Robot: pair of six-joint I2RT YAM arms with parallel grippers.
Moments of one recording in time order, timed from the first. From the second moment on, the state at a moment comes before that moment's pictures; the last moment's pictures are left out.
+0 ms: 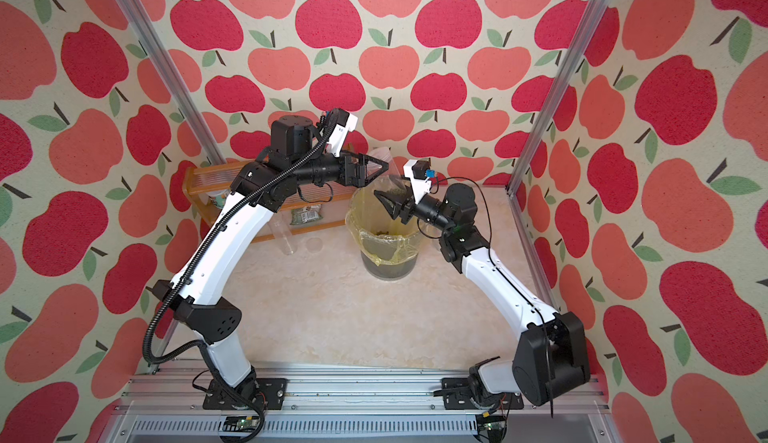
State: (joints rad) left arm -0.58 1.78 2.20 -0.70 0.47 -0.32; right arm 0.46 1.36 1.10 0.42 -0.62 0.10
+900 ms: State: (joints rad) left arm -0.60 1.68 1.94 -0.27 0.44 -0.38; right arm 0.50 1.31 1.09 0.35 -0.58 0.05
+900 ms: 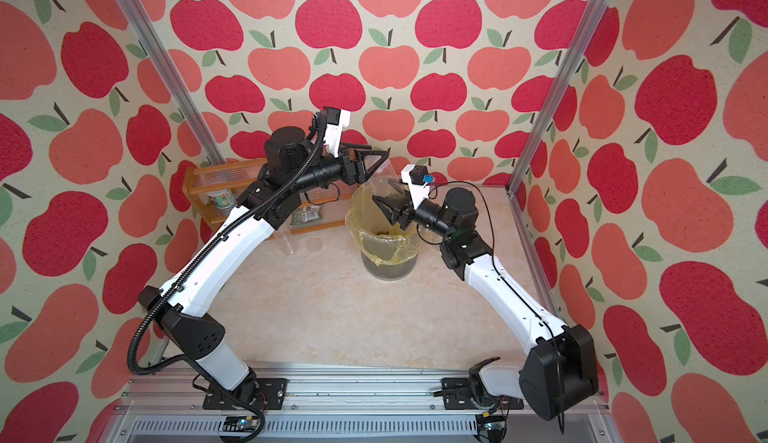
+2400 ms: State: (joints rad) left arm -0.60 1.76 2.04 -0.40 0.29 -0.49; right arm 0.69 1.35 1.19 0.18 -0.06 -0.13
